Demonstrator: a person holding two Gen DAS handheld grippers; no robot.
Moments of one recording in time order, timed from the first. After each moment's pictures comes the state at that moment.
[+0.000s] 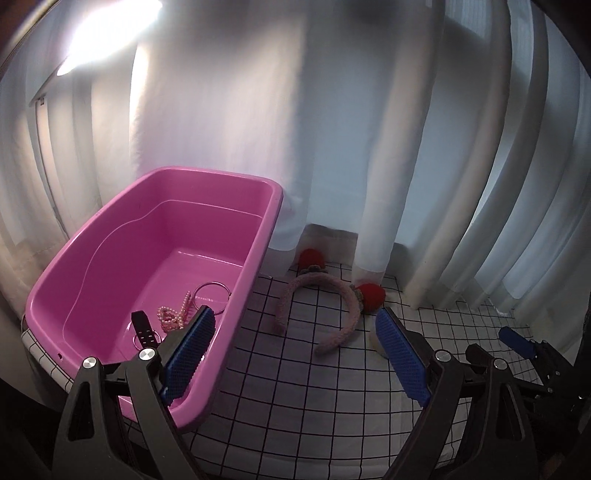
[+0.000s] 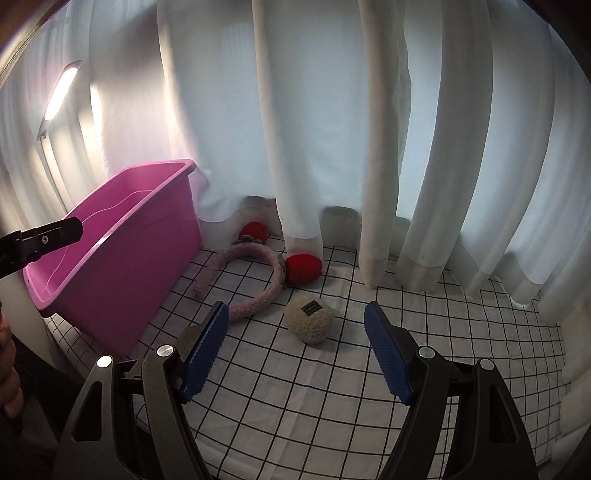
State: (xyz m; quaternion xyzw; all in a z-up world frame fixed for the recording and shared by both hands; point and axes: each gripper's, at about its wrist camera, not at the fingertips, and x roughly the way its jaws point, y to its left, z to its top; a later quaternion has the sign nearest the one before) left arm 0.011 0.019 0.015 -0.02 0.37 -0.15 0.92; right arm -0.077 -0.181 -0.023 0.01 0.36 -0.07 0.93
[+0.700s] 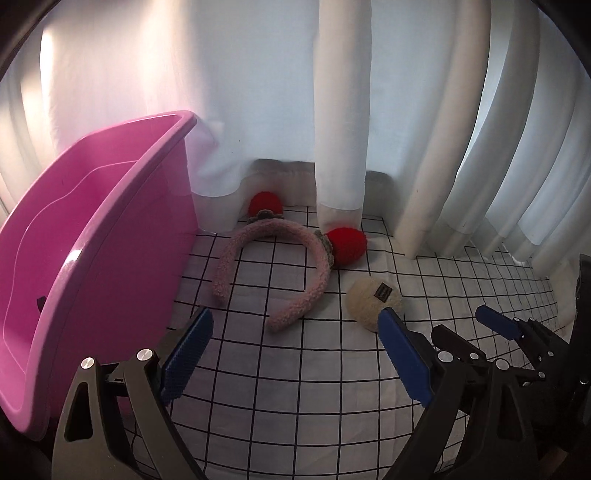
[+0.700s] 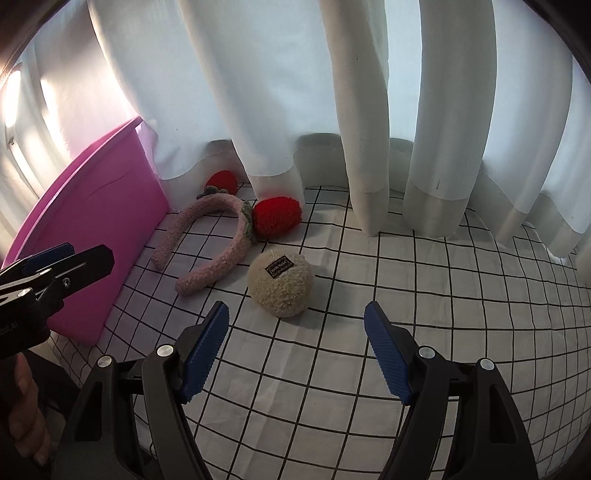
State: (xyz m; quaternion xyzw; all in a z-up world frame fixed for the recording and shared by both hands) left arm 0.045 -0.081 -0.074 0.04 0.44 -0.16 0.88; right arm -0.025 -0.240 -0.107 0.08 0.44 -0.06 0.89
